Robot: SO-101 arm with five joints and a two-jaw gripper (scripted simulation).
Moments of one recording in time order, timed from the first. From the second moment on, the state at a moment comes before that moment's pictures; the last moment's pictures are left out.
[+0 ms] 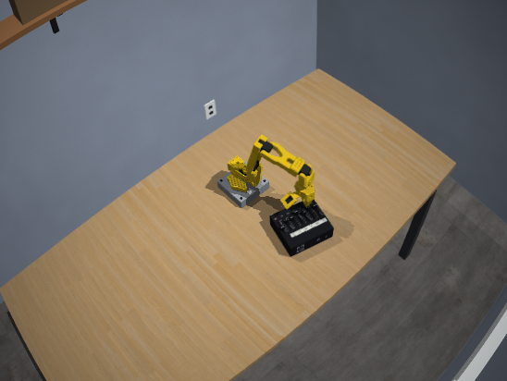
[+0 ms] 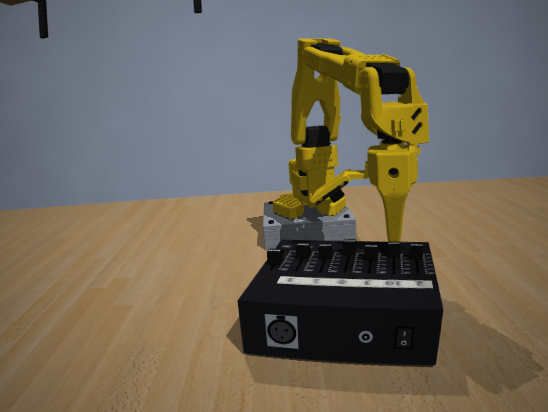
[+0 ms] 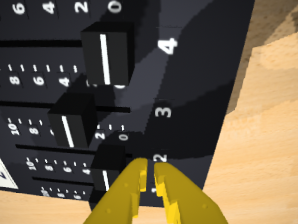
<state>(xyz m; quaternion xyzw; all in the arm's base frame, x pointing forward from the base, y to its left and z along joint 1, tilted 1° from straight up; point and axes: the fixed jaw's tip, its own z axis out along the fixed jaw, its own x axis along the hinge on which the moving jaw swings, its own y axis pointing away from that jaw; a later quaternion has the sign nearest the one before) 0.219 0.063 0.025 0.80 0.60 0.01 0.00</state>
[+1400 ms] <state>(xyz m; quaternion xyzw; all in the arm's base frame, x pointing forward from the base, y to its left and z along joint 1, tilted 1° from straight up) 0.224 0.061 0.025 0.80 0.60 0.01 0.00</state>
